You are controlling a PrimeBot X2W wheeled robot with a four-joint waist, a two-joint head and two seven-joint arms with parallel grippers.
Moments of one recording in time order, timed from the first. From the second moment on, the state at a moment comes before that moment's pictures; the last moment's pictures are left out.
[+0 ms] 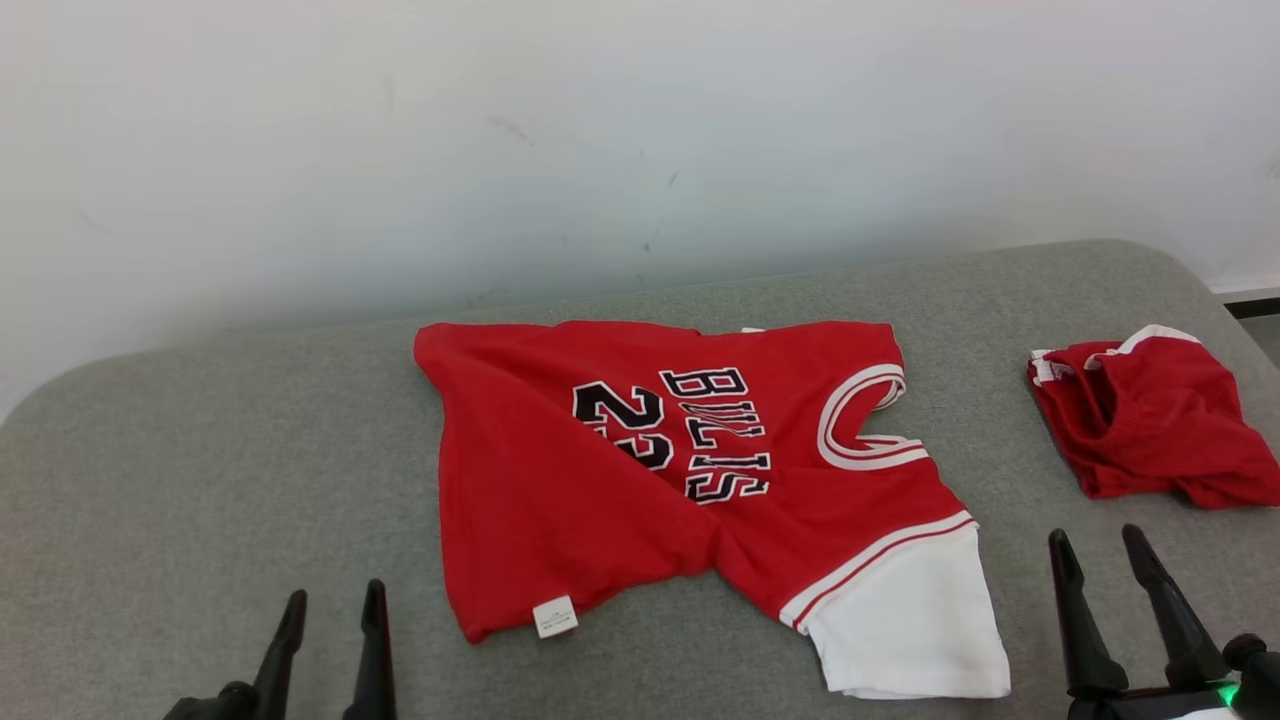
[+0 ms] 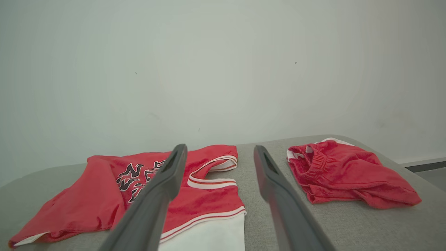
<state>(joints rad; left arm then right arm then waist) 0.07 0.09 -0.04 0.09 -0.28 -0.01 -0.26 -0.02 -0.15 0.09 0.13 0.41 0.13 -0.26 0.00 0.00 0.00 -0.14</state>
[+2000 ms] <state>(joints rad) -0.22 0.18 -0.25 0.44 -0.31 -0.10 -0.03 -0.19 -0.19 0.29 0.33 0.98 0.13 -0.01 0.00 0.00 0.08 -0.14</state>
